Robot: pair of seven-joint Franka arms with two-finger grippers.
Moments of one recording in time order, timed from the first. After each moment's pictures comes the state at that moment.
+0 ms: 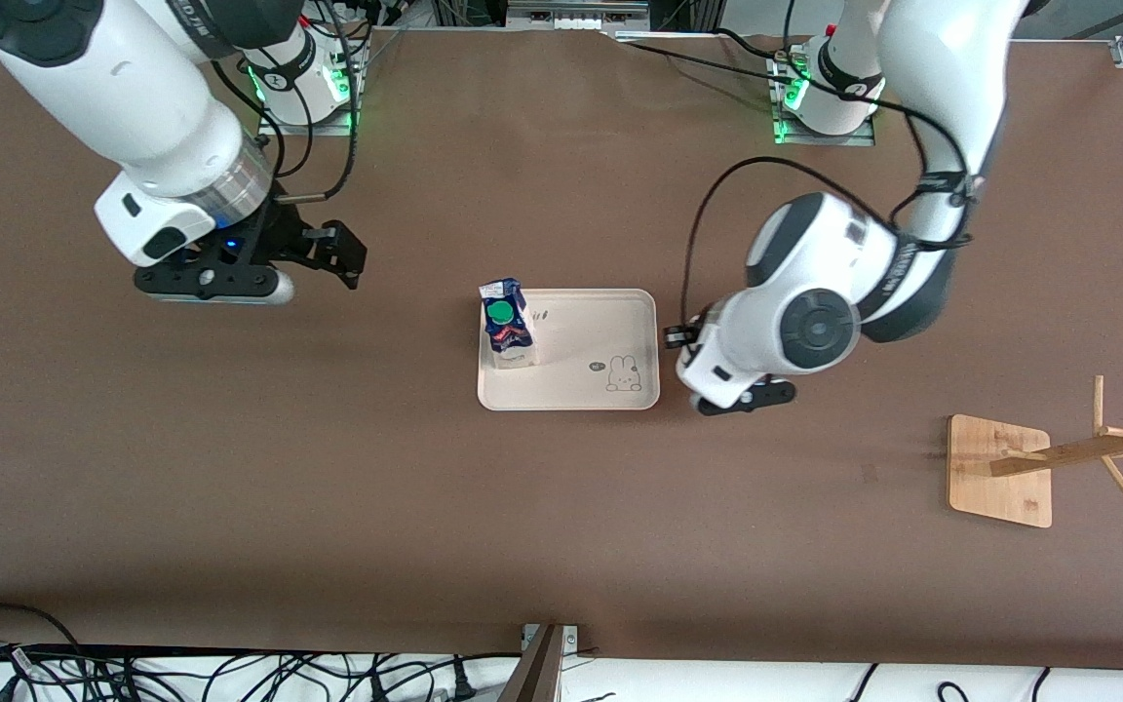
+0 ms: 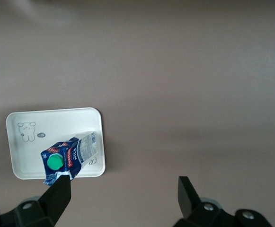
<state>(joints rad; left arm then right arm) -0.31 0.68 -0.25 -1.27 -0.13 1.69 -0.77 0.45 0.24 -0.07 -1.37 0.04 1.67 0.45</state>
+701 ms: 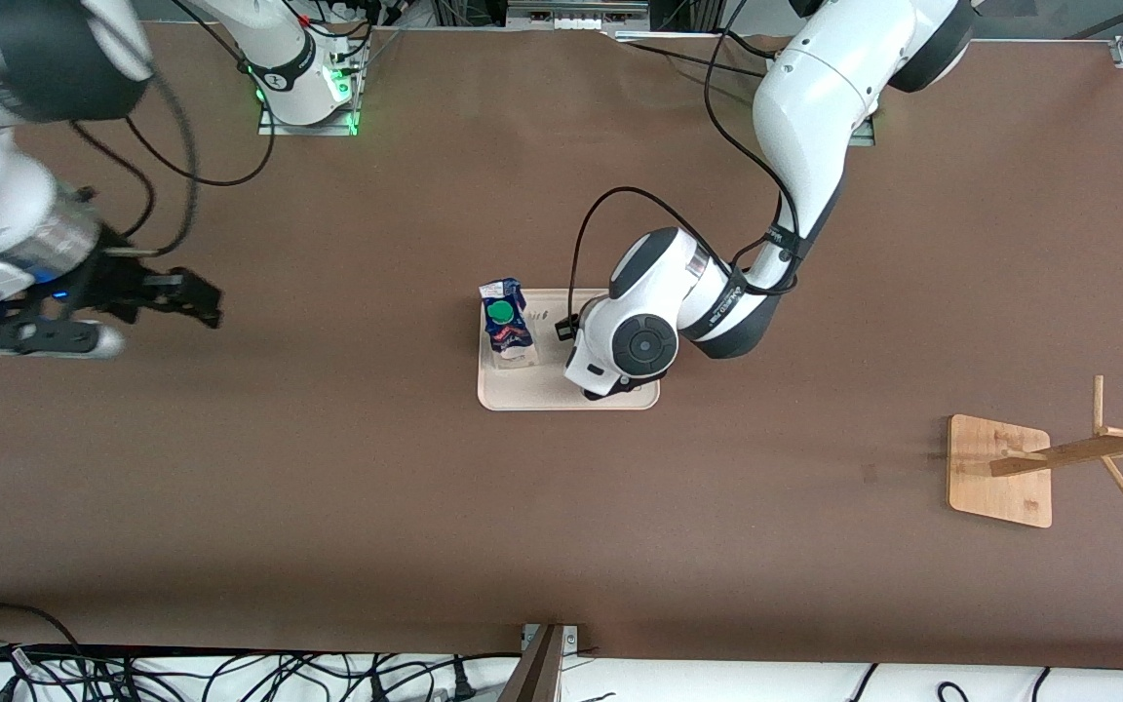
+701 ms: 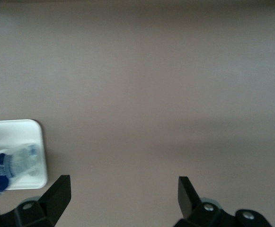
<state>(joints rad) -0.47 0.90 -0.25 -1.16 -0.23 1.76 -0.92 0.22 0.26 -0.13 -1.37 0.03 1.64 0.13</state>
